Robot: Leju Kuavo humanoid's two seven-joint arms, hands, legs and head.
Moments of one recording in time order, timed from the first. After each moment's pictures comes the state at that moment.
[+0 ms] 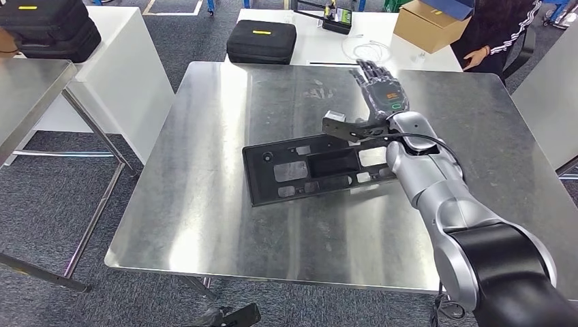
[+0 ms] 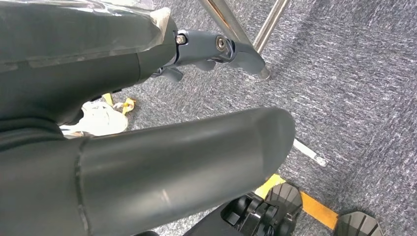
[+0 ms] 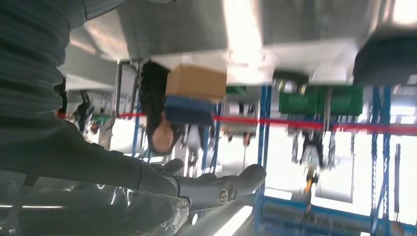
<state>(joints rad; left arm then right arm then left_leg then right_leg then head) -0.28 -0.25 0.07 -0.29 -1.23 -0.07 0.05 -1.05 -0.07 0.28 -0.42 1.42 -0.27 -0.15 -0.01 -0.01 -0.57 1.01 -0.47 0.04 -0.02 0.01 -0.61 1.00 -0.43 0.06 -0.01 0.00</state>
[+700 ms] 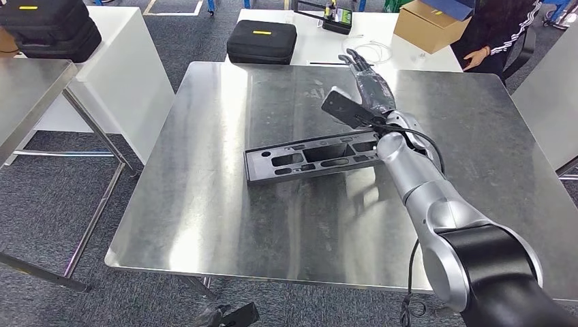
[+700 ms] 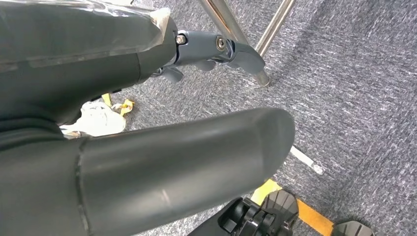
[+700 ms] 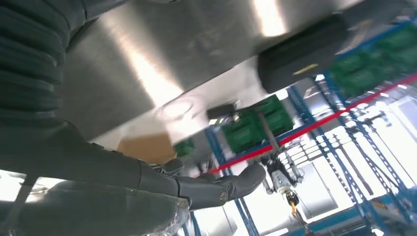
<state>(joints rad) -0.27 -0.24 0.04 -0.29 -1.19 -0.03 0.04 -1.04 -0.01 0.19 -0.47 0.85 -0.15 -0.37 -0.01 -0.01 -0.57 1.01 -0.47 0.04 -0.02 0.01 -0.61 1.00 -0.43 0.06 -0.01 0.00</state>
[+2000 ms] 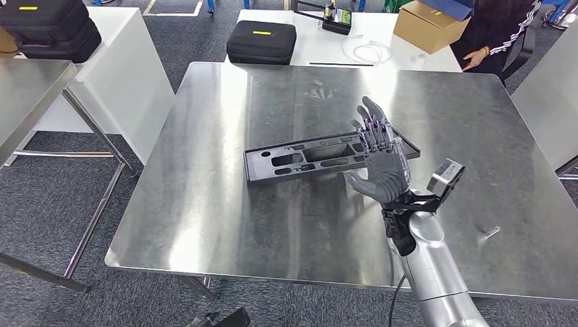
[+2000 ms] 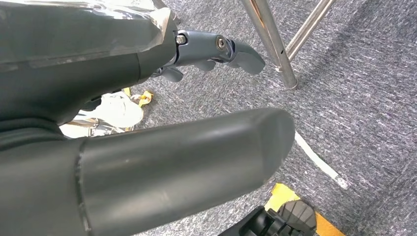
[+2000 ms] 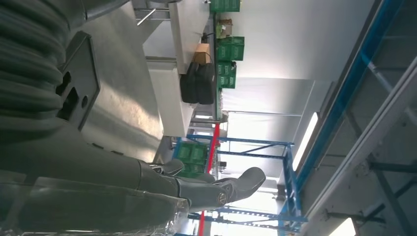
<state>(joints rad) -0.23 -0.21 0.03 -0.29 -1.14 0.07 0.08 -0.37 -0.09 0.21 -1.37 -0.17 0.39 -0.50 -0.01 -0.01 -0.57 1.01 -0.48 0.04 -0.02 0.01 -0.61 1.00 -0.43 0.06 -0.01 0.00</state>
